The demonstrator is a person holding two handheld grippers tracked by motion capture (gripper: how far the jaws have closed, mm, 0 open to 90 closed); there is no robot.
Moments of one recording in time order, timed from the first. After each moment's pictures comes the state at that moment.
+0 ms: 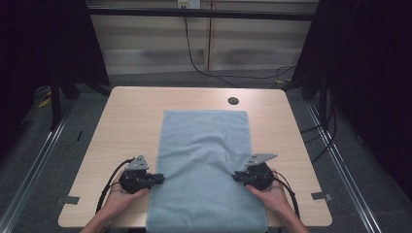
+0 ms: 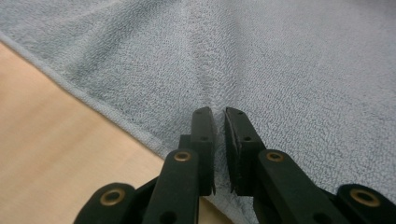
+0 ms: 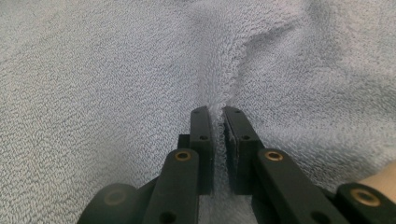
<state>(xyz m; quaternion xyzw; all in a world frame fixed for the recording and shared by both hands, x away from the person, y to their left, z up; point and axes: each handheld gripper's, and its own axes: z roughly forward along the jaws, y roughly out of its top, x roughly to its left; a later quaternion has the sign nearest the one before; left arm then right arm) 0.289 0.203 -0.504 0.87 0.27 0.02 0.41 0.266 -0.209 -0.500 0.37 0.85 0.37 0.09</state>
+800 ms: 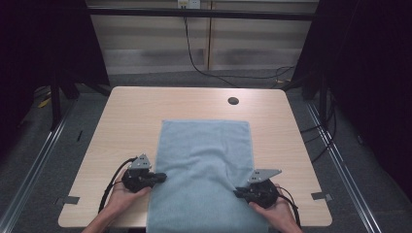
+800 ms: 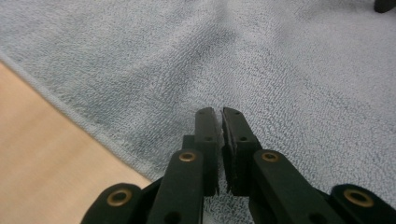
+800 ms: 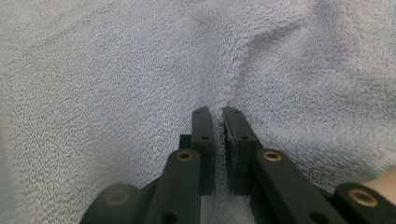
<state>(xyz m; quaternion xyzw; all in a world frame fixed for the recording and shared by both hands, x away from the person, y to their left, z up) 0.288 0.197 -0.504 0.87 0.27 0.02 0.42 0.217 -0.207 -0.498 0.35 0.86 0.37 0.06</state>
